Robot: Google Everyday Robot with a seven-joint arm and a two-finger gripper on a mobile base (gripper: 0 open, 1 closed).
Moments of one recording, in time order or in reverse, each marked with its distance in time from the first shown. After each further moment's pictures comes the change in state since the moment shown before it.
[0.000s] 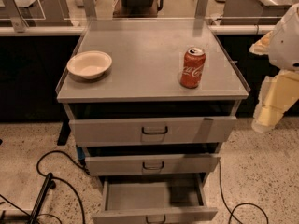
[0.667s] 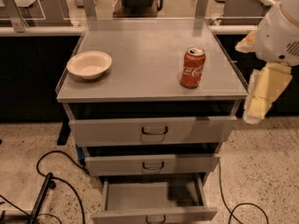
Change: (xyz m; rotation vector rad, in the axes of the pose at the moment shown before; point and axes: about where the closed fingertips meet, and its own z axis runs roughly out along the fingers) arm -0.011 -0.014 0.012 -0.054 -0.027 -0.051
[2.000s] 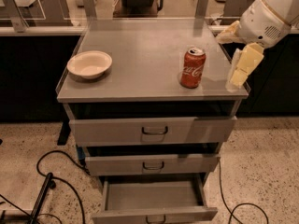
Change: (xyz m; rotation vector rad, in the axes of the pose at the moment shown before) arm -0.024 -0.090 0.048 -0.118 -0.275 -0.053
